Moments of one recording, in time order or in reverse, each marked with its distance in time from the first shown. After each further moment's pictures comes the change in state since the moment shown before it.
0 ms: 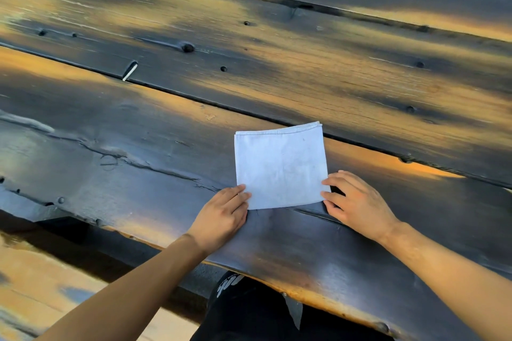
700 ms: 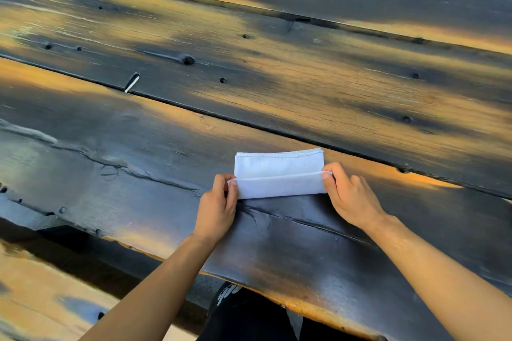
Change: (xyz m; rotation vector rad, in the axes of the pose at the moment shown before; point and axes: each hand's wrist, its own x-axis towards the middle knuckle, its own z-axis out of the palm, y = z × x) left_hand 0.050 0.009 -0.030 -0.517 0.098 -0.901; right_hand 0.049 -0.014 -0.034 0.259 -0.100 0.472
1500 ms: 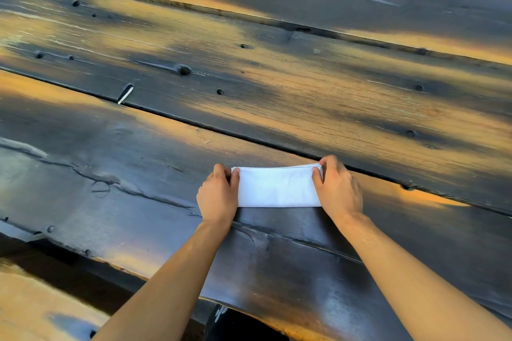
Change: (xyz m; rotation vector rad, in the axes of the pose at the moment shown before) left_hand 0.071 0.006 0.031 0.286 0.104 -0.281; right_hand 0.058 -0.015 0.027 -0.088 0.196 0.326
